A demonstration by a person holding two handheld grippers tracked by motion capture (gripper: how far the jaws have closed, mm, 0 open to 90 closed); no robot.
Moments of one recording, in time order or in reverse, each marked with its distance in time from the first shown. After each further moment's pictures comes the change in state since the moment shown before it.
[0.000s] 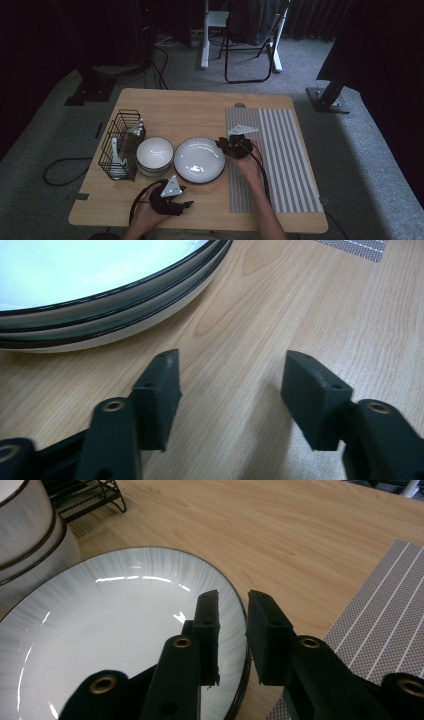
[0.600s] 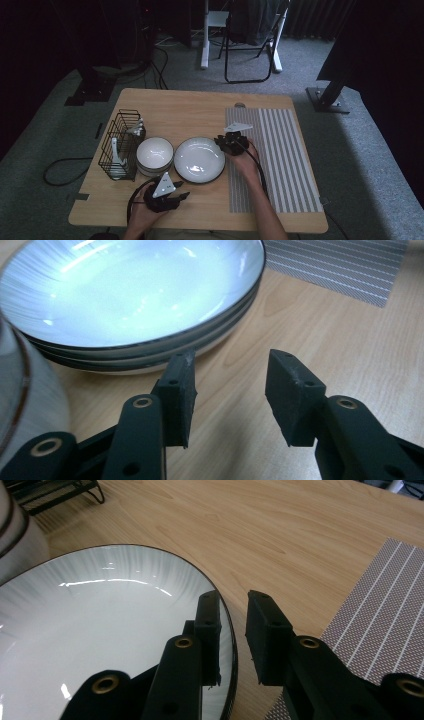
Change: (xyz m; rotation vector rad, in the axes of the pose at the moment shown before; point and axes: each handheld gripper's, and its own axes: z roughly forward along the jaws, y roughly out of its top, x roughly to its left) left arm 0.002 0.005 -0.022 -0.117 0.095 -0.020; right arm -0.003 0.005 0.017 0.037 -0.050 -0.016
